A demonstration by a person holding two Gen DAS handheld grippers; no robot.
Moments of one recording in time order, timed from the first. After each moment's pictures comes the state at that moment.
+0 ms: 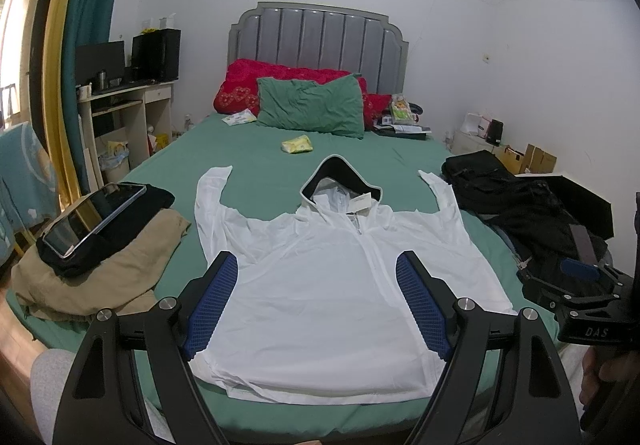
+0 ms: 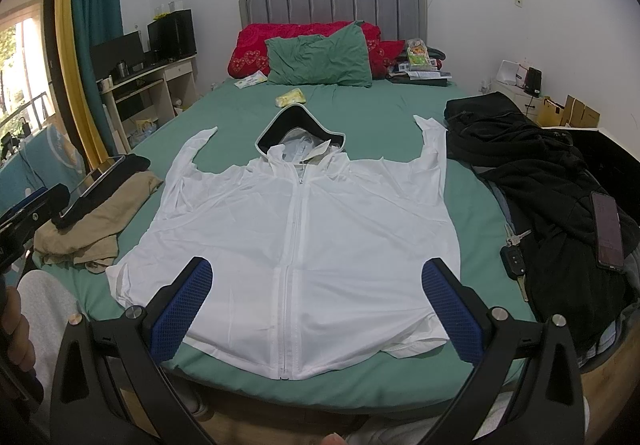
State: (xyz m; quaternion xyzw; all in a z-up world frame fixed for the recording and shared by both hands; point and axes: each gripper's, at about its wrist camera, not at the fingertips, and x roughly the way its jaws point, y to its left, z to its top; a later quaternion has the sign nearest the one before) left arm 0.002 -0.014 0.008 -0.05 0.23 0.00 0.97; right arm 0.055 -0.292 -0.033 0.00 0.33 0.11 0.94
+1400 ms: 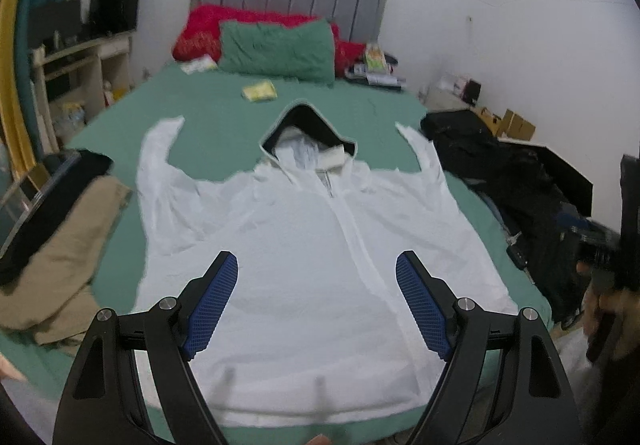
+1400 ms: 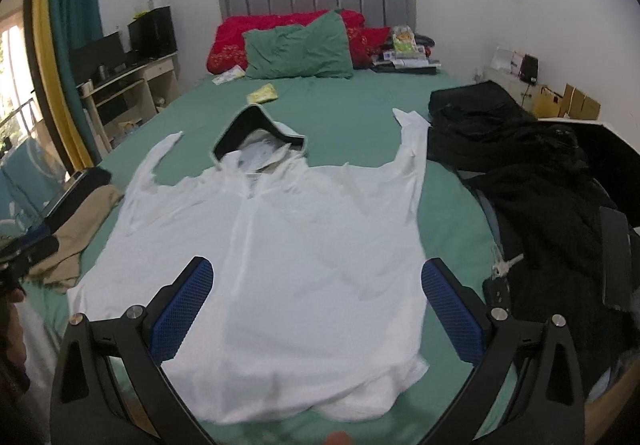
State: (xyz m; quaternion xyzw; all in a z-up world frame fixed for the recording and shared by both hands) left arm 0.102 -0.018 -0.038 -0.07 0.33 -0.07 0.94; right arm 0.158 -0.361 -0.050 0.00 0.35 0.10 0.93
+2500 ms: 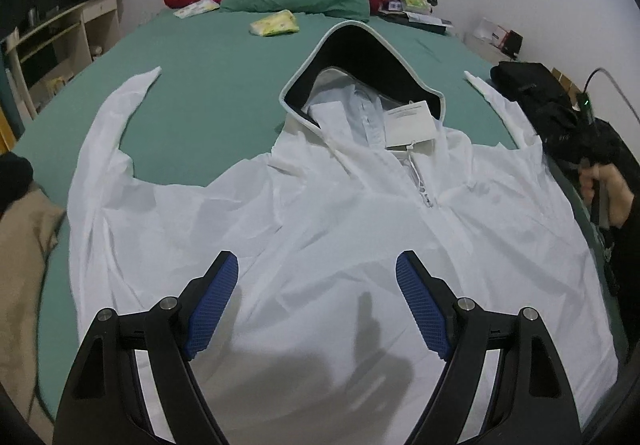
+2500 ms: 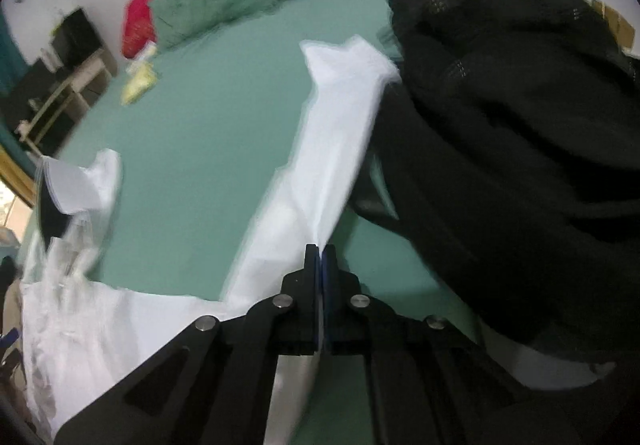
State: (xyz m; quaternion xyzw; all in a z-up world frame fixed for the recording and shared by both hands) left arm 0.310 0.003 -0.149 -0.04 0.43 -0.04 0.90; right arm 0.520 -0.483 -0.191 0.08 0.45 0.10 0.88
